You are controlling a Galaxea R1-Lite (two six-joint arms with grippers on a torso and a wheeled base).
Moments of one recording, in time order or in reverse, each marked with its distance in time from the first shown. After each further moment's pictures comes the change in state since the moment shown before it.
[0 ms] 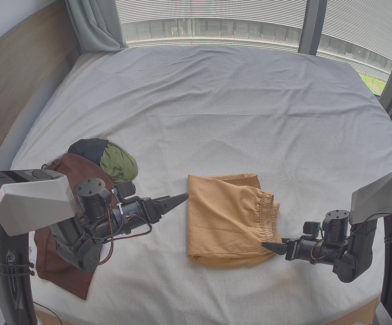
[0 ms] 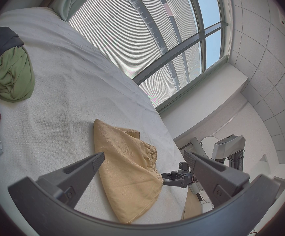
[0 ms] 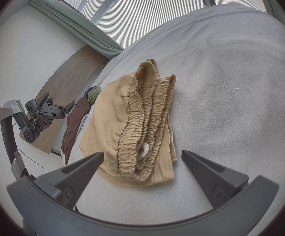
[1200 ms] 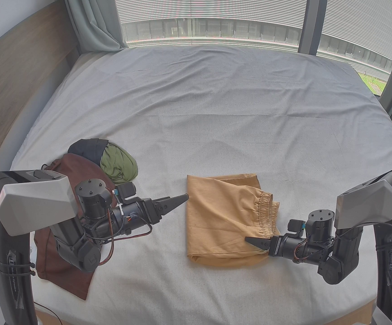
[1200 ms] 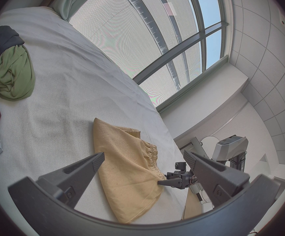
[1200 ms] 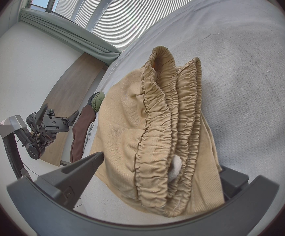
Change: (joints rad) left arm 0.000 0.008 -0.003 0.000 0.000 0.001; right arm 0.115 0.042 -0.119 0.000 -0.054 0.197
